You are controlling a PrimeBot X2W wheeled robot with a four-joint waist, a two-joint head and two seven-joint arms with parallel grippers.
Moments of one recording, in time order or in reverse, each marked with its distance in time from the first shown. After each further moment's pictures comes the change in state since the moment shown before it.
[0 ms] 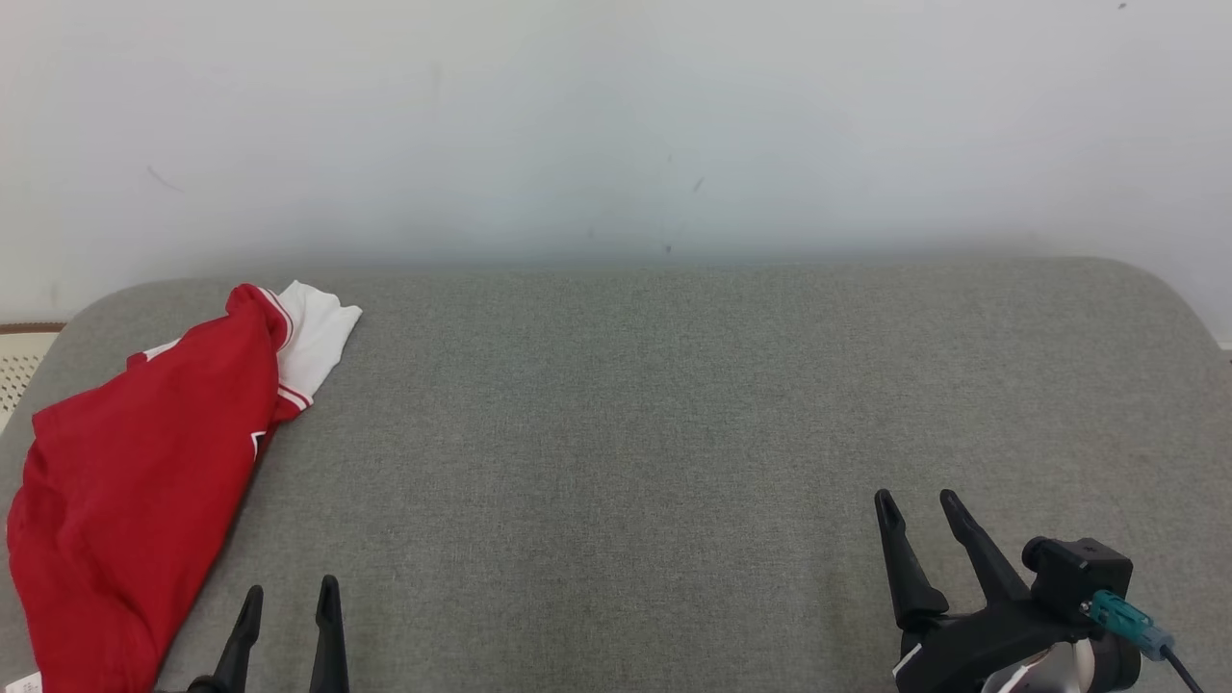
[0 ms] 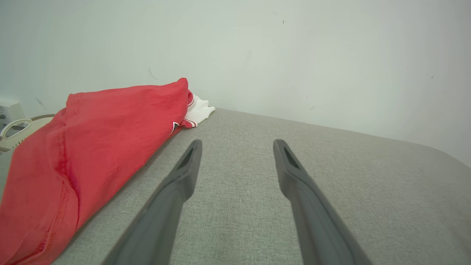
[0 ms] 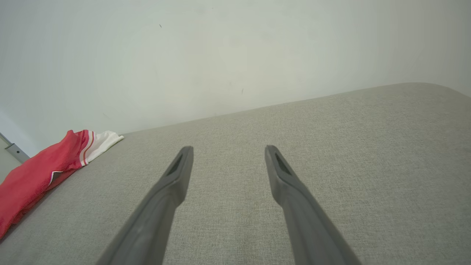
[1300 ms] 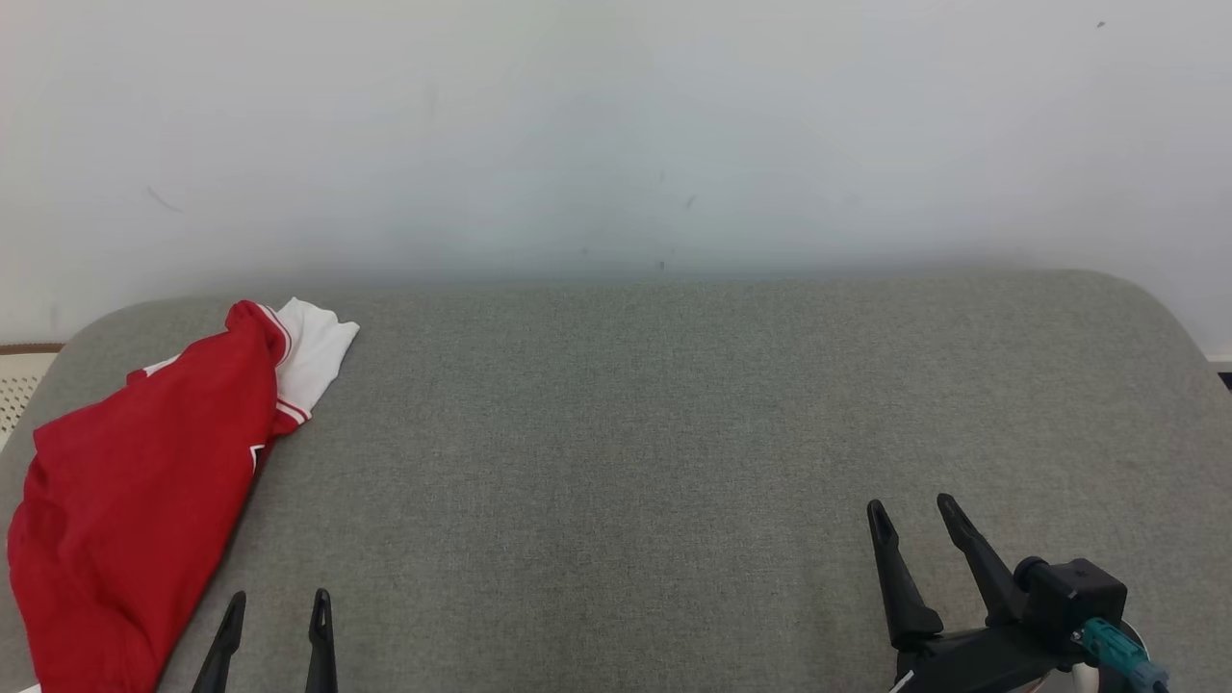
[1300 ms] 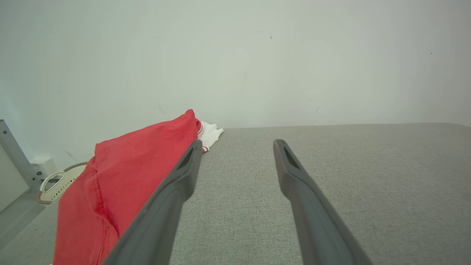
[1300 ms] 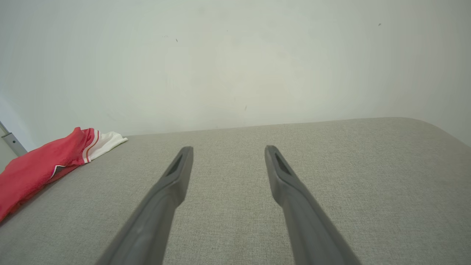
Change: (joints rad) left arm 0.074 0.022 0.012 -0.109 0.199 0.043 -0.020; right arm 0.068 0.011 0.013 -0.114 -0.116 0.000 -0.014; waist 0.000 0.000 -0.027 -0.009
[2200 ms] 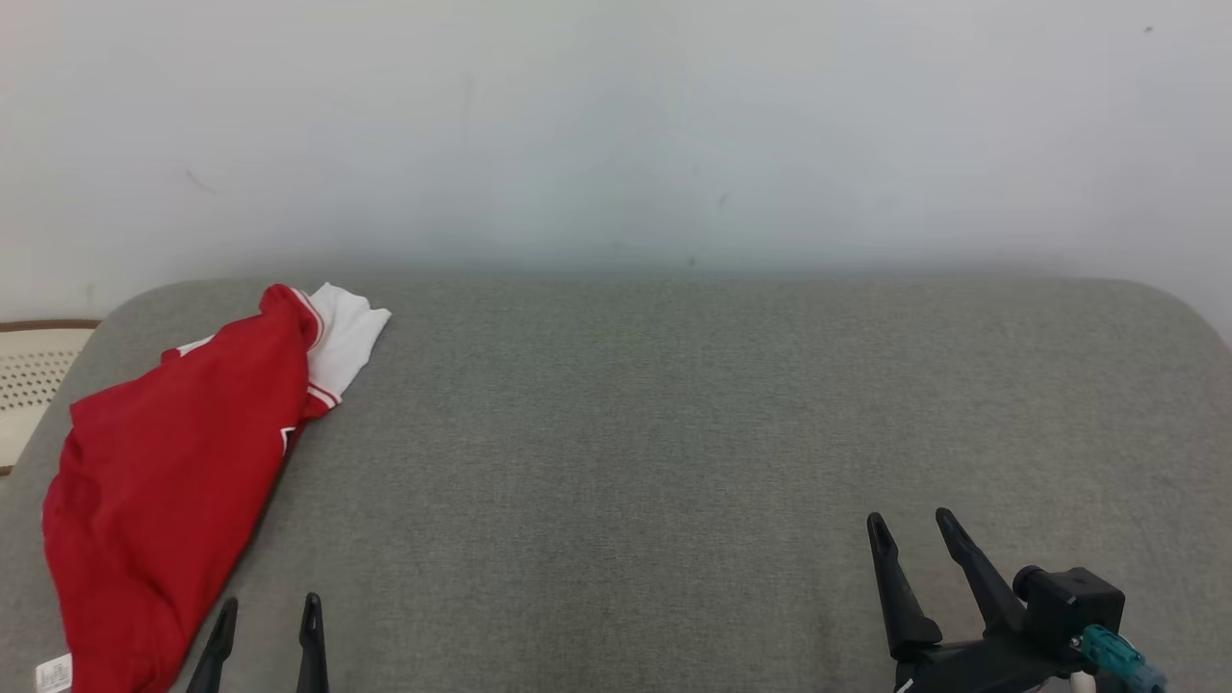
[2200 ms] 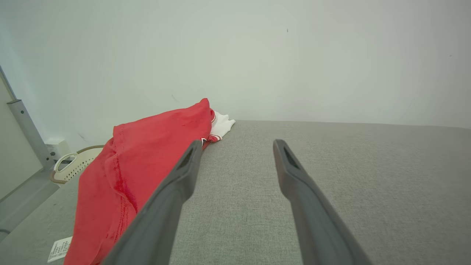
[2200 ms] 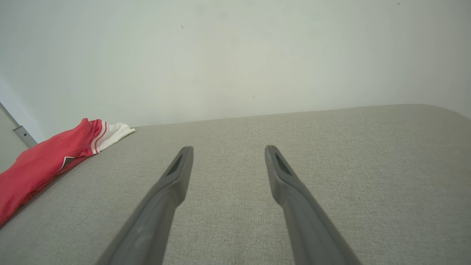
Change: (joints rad) left arm 0.003 0.010 -0.003 0.001 -0.048 0.003 0.017; right arm 0.013 0.009 -0.010 0.009 0.016 0.000 0.017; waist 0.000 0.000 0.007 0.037
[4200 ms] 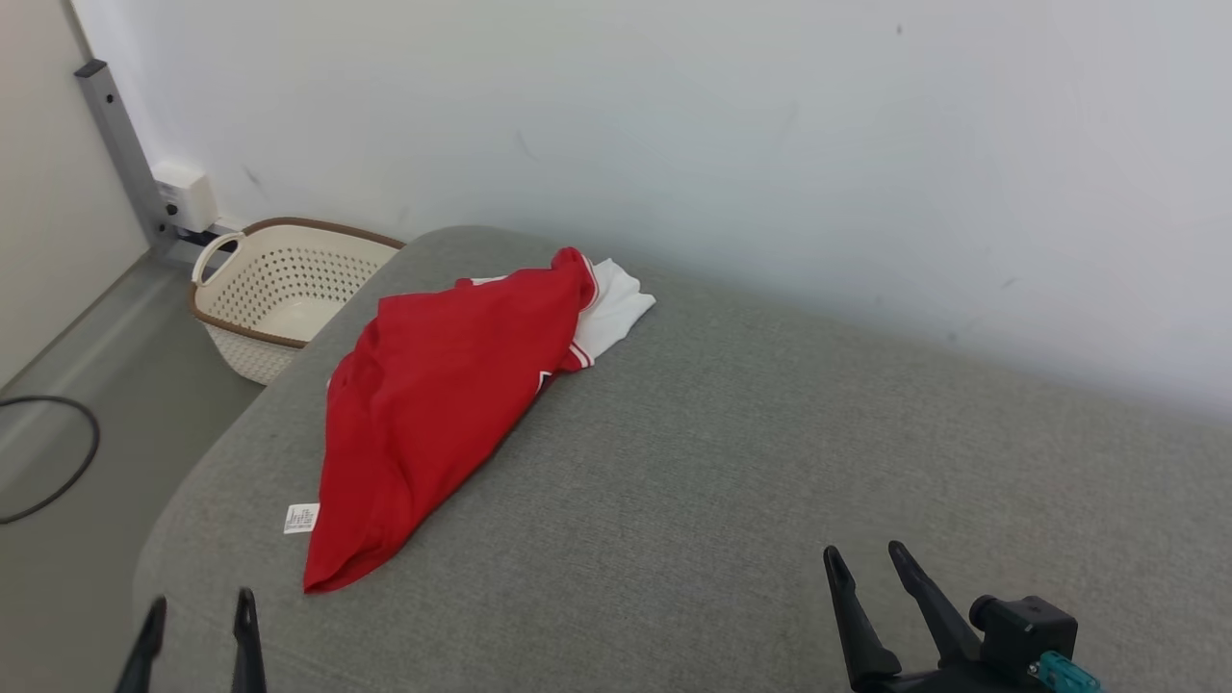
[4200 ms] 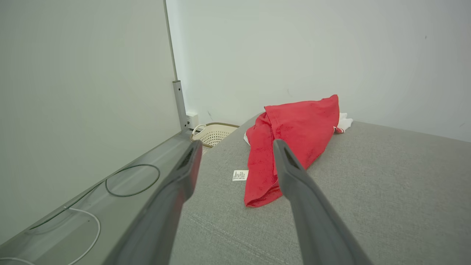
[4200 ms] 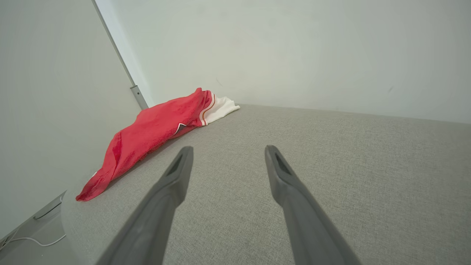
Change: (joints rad) left arm 0.034 0.072 0.035 -0.040 -0.024 0.067 0.060; right arm 0.015 0.013 0.078 0.070 0.052 0.000 -0.049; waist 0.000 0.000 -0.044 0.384
